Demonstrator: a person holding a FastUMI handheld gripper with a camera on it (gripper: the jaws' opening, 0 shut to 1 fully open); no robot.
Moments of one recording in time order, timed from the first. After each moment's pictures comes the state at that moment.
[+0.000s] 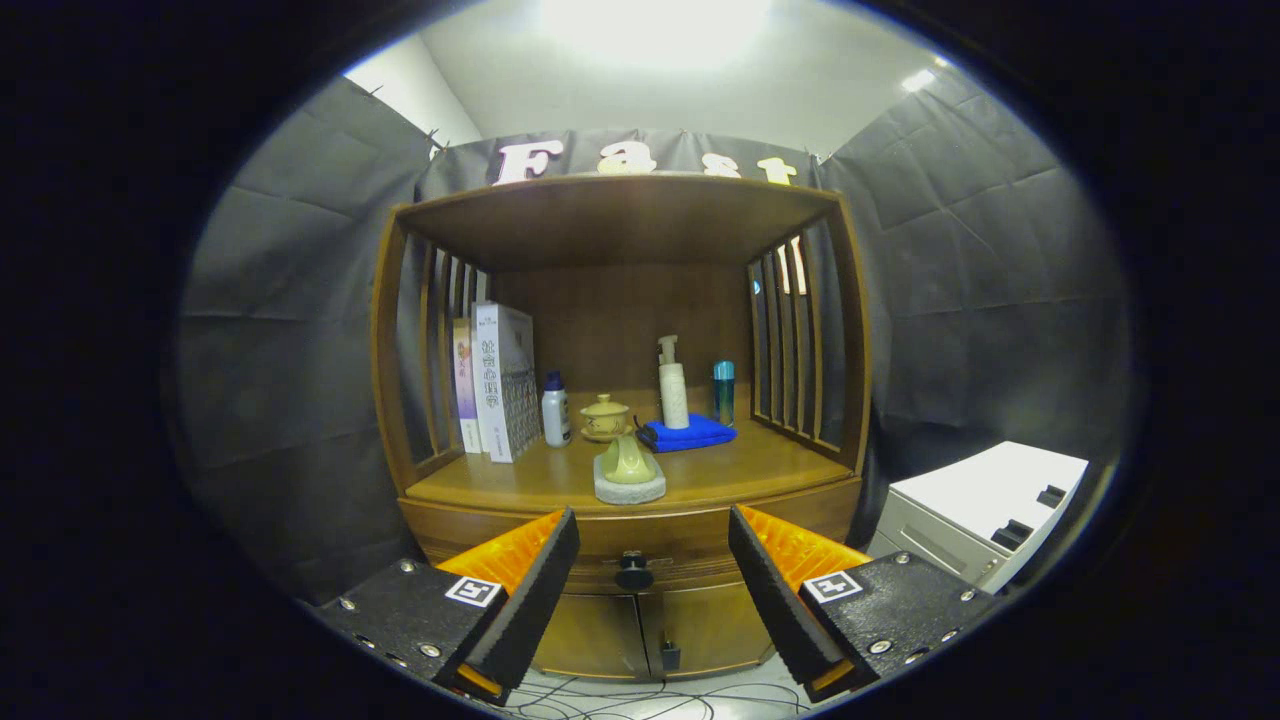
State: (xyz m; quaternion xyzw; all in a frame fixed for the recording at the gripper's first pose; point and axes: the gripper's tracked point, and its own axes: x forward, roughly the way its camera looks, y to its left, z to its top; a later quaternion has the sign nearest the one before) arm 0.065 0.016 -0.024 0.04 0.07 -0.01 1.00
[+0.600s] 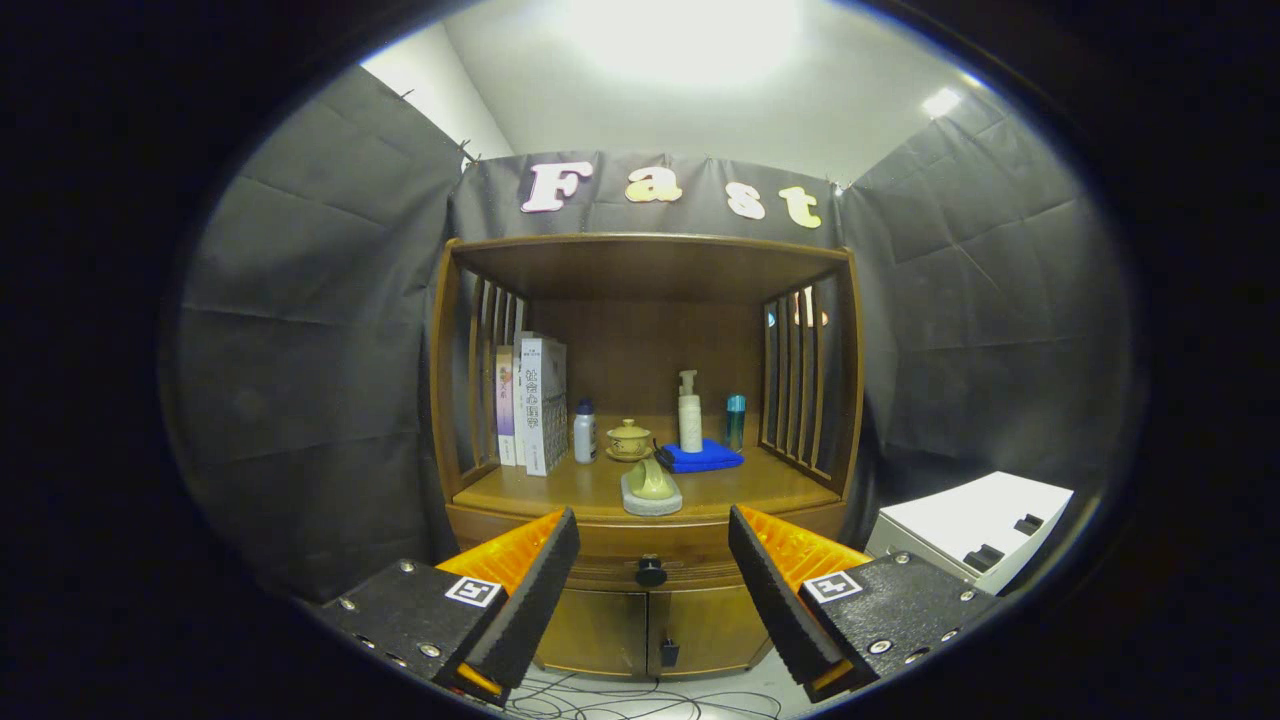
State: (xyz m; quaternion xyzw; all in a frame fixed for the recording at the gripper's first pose) arm 0.016 0.033 0.015 0.02 0.05 0.01 1.00
